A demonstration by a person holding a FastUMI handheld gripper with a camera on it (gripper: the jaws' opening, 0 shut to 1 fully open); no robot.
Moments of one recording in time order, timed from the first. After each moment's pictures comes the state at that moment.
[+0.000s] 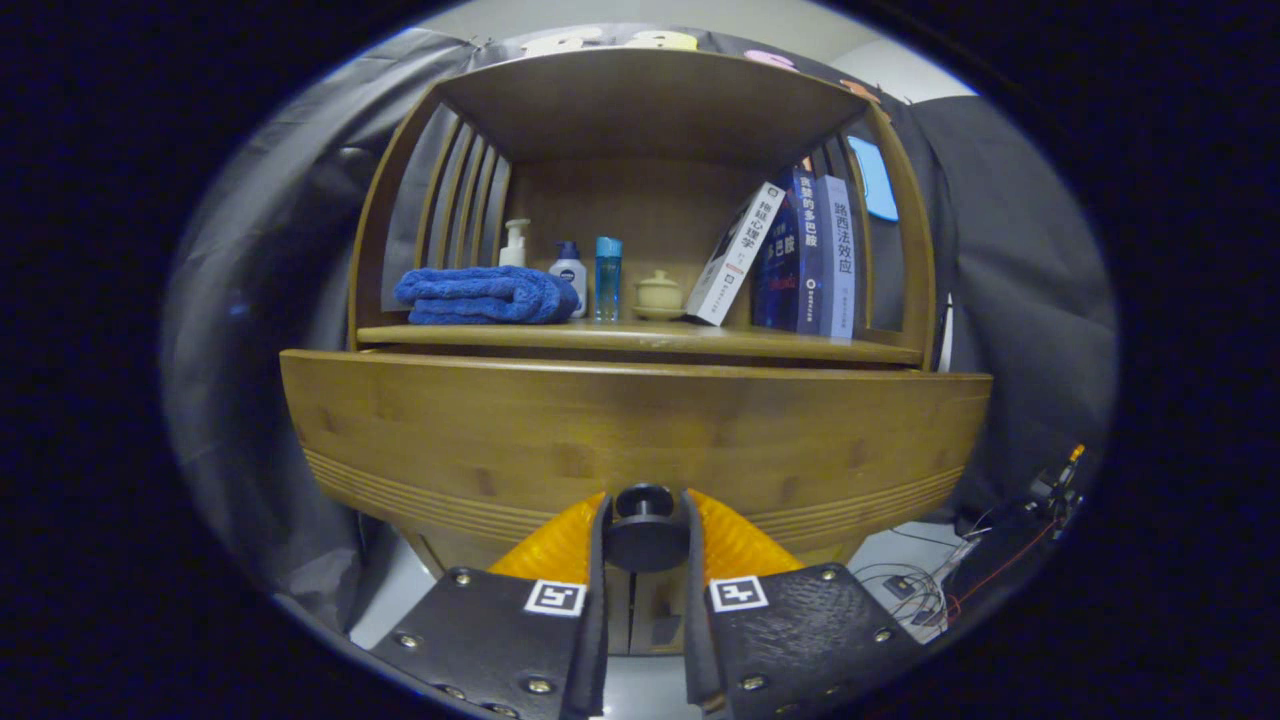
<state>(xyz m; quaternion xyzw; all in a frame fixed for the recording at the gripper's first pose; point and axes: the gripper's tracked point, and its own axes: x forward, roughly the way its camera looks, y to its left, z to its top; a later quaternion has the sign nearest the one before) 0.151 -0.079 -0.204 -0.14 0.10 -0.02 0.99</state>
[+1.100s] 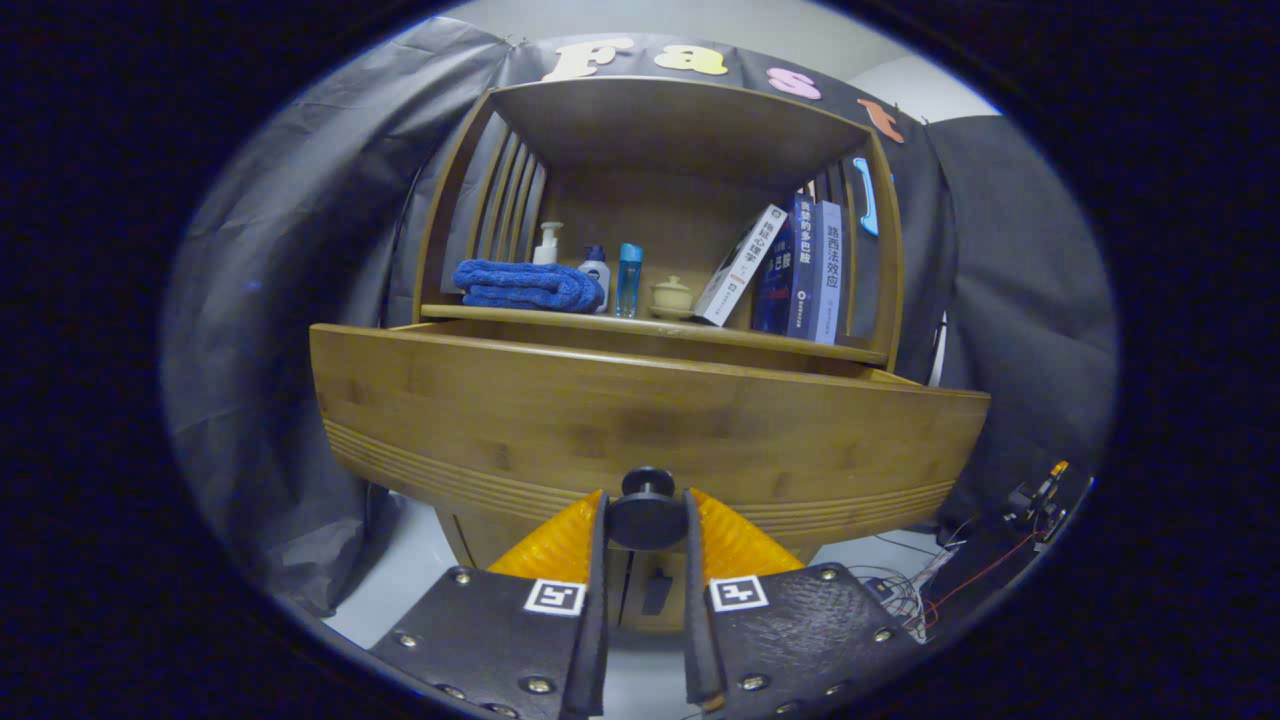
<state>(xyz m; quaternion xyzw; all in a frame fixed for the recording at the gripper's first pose) 0.082 -0.076 -0.209 -0.17 0.09 0.00 0.98</state>
